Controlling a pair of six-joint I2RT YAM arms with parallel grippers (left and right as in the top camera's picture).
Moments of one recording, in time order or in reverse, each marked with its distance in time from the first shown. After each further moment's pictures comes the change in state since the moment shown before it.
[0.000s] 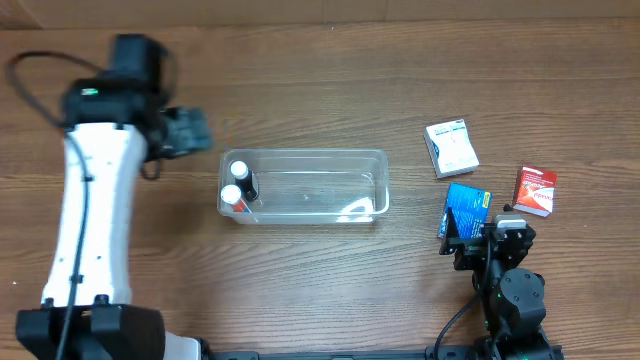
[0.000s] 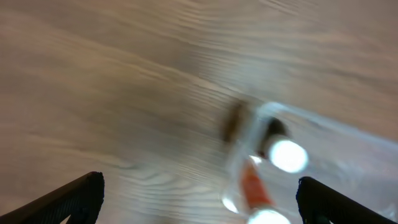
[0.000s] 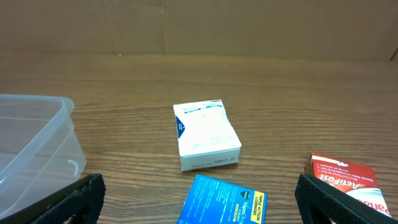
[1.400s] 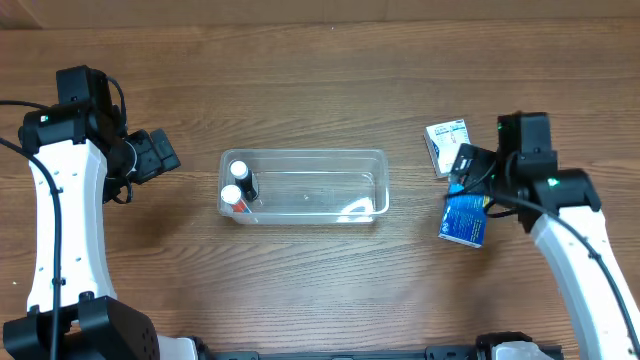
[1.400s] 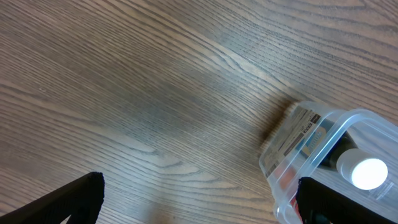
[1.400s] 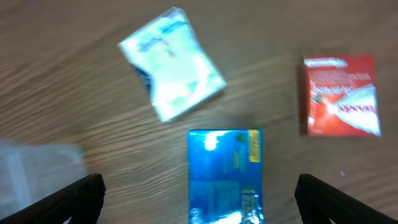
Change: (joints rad) left arm 0.195 -0.040 -0.175 0.058 0.083 0.044; right arm -0.134 1.144 1.000 -0.712 -0.060 0.389
